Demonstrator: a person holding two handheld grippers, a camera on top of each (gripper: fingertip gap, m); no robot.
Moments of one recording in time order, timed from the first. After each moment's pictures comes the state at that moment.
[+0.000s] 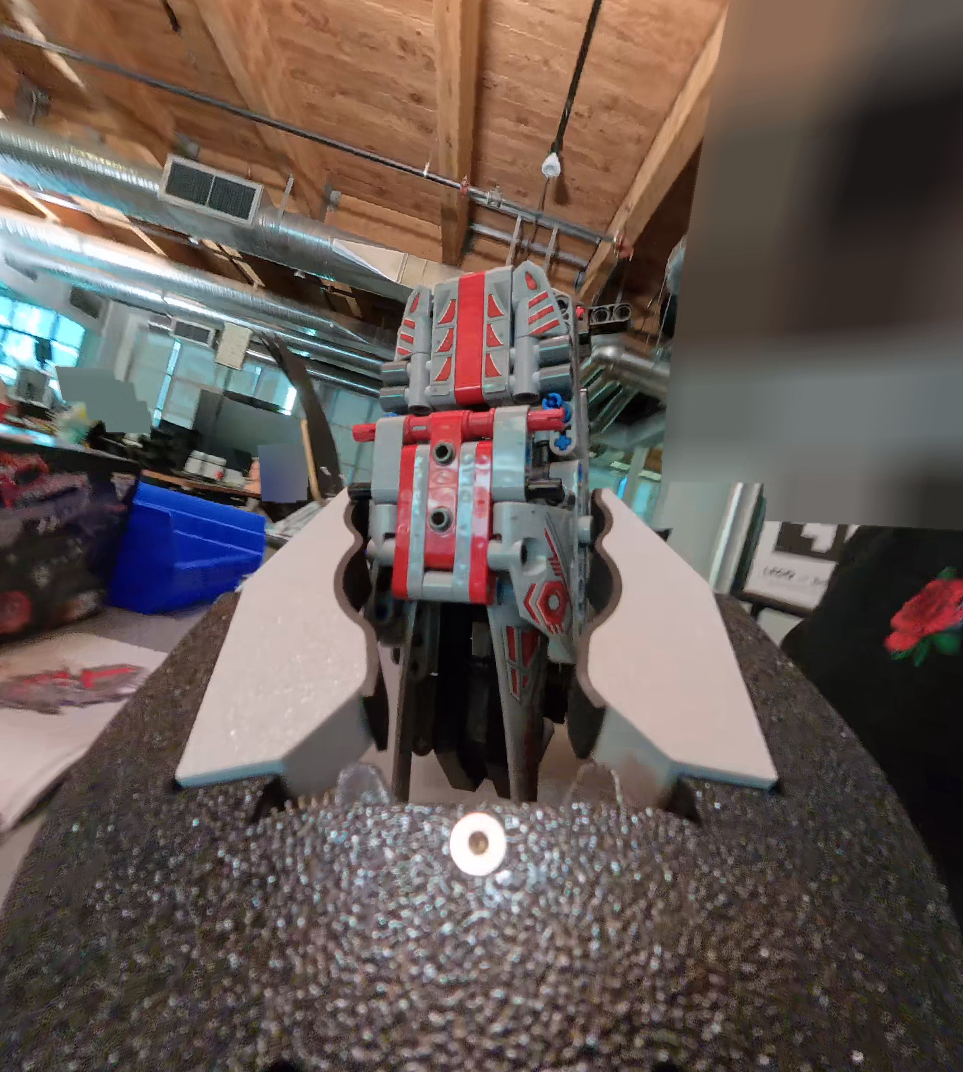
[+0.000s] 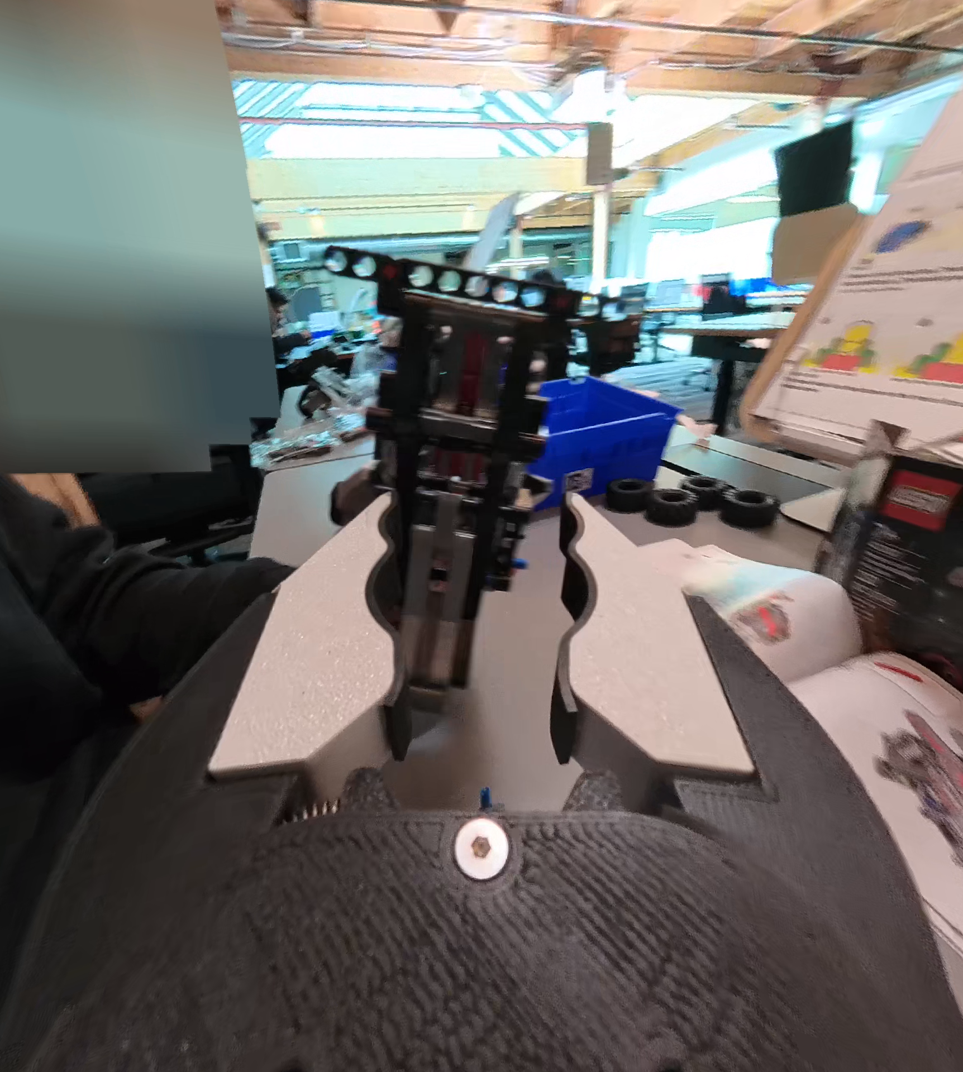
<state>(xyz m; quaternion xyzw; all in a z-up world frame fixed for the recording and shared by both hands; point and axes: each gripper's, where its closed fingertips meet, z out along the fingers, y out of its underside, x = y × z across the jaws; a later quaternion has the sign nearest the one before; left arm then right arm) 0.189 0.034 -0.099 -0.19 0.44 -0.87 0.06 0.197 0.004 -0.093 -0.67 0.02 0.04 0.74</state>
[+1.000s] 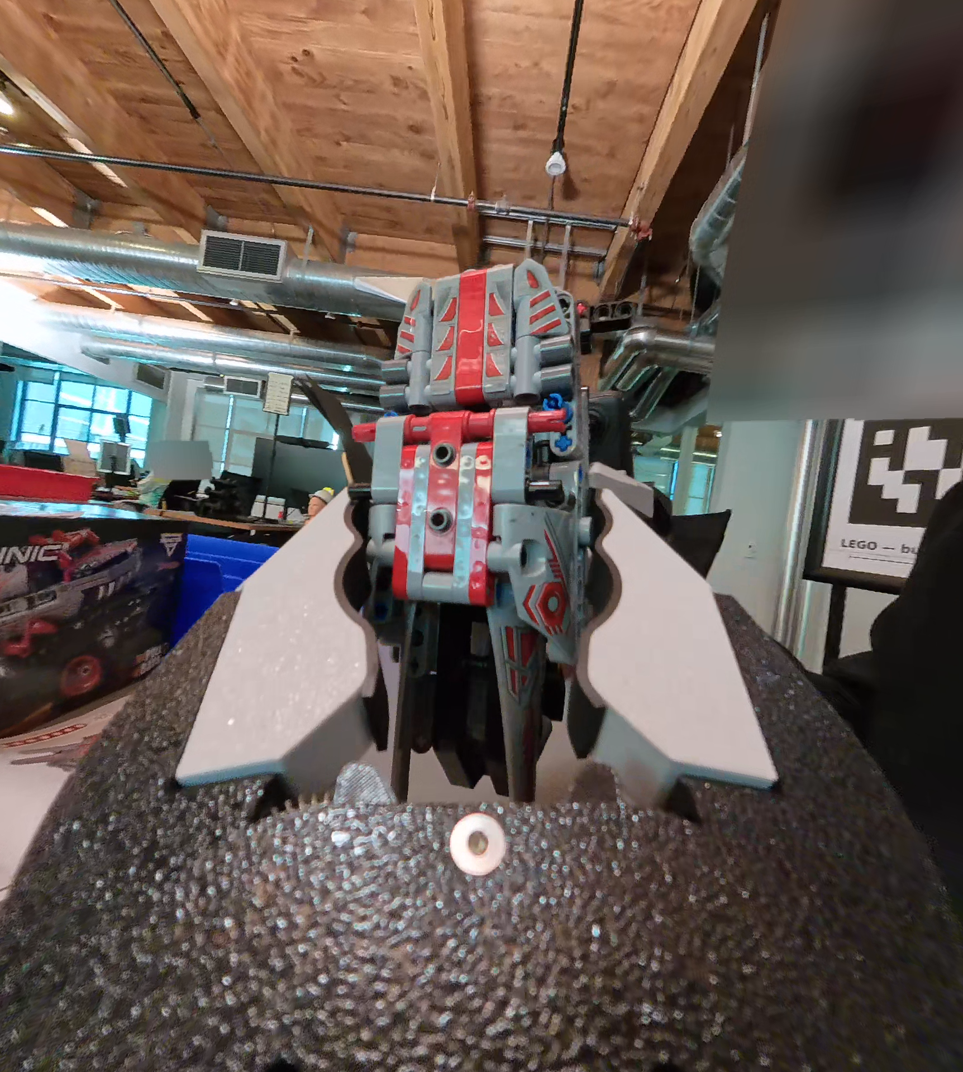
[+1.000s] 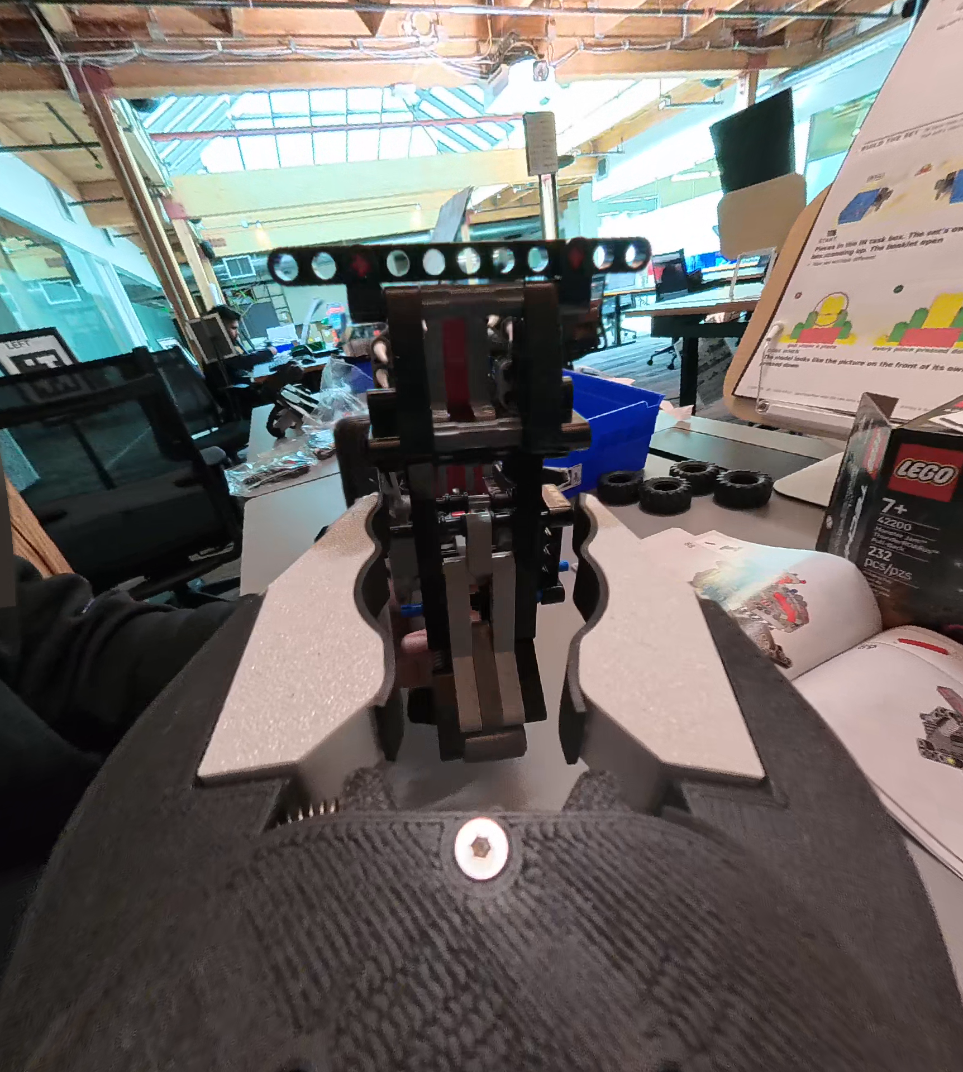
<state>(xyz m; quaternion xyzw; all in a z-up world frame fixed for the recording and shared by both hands) 0.190 0.022 -0.090 -0.17 0.45 -0.86 0.15 0.189 0.020 -0.087 -0.67 0.08 0.04 0.74</state>
